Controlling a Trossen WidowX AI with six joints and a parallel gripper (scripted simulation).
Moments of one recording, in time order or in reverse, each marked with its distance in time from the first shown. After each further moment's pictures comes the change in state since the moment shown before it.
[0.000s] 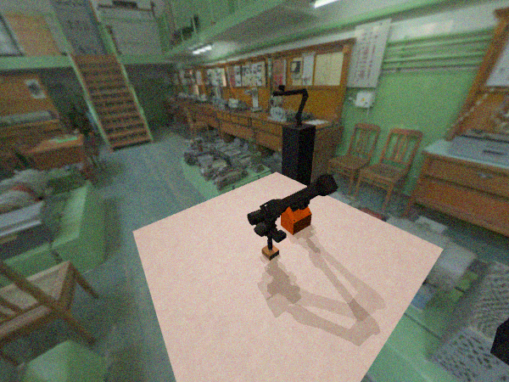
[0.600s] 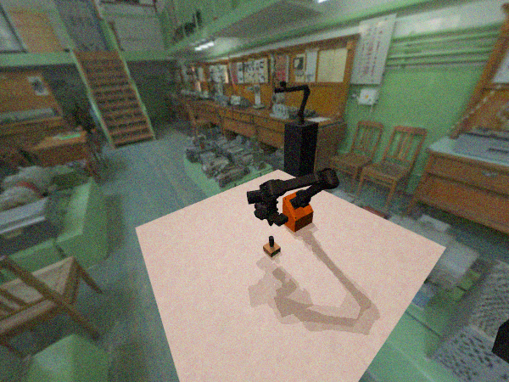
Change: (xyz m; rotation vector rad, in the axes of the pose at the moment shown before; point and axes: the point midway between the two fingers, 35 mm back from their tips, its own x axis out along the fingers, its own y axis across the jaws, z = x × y) arm -0.085 -0.001 0.001 0.008 0.000 0.000
